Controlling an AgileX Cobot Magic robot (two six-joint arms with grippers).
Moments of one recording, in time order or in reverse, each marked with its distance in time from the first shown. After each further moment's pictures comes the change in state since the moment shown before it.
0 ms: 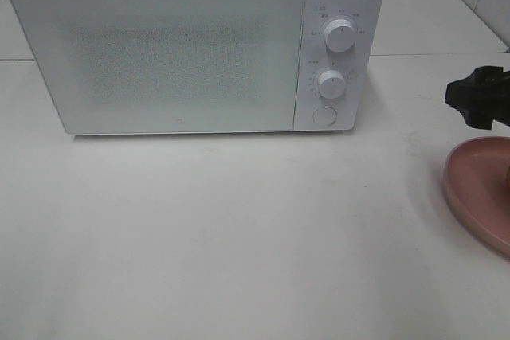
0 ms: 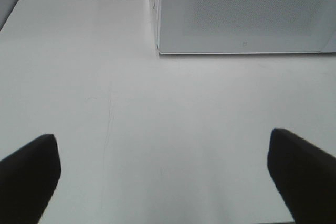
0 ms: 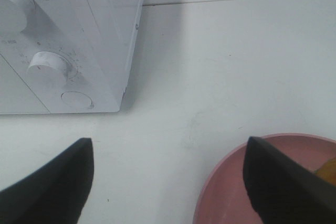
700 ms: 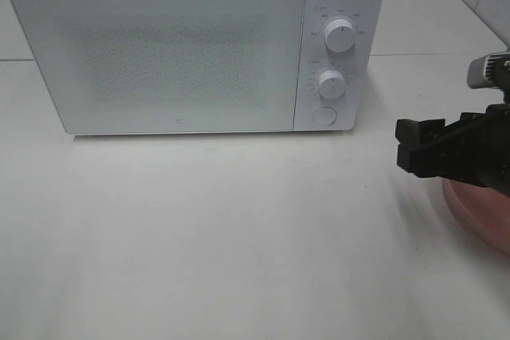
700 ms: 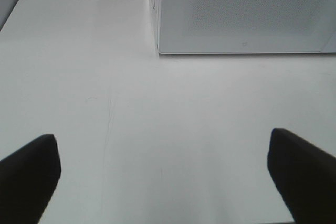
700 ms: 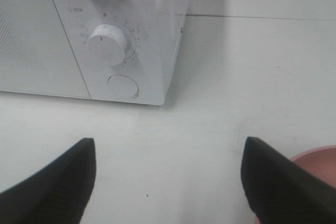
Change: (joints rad) left arm 0.000 0.000 0.000 0.000 0.000 0.000; right arm 0.307 0.163 0.169 0.355 -0.463 -0.283
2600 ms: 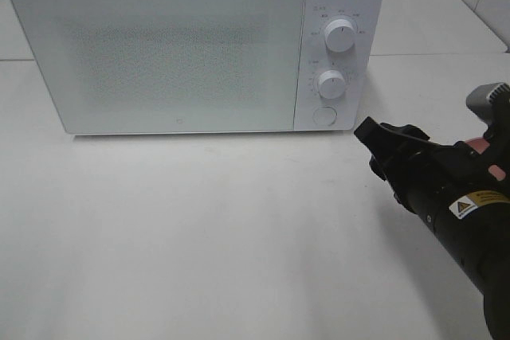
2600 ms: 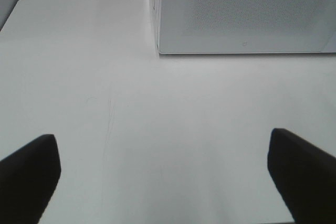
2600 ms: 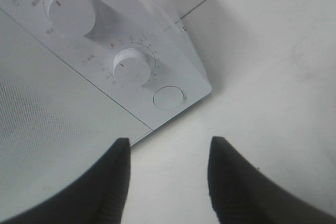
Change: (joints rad) left arm 0.000 0.000 0.000 0.000 0.000 0.000; right arm 0.532 0.276 -0.029 0.616 -0.476 0.588
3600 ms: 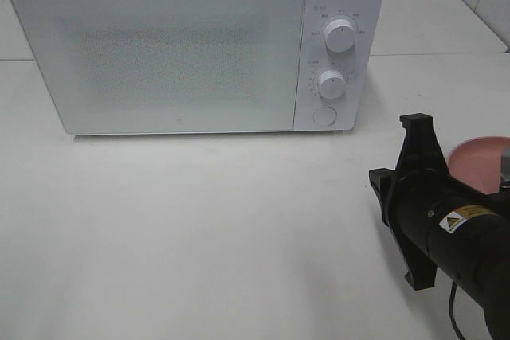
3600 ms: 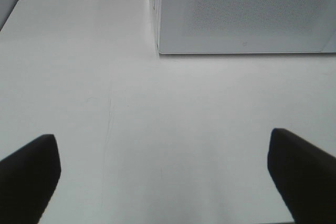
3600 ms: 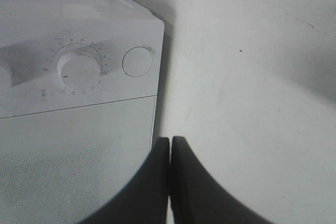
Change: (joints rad) left arm 0.000 0.000 0.000 0.000 0.000 0.000; right arm 0.000 0.001 0.000 0.000 0.175 0.795
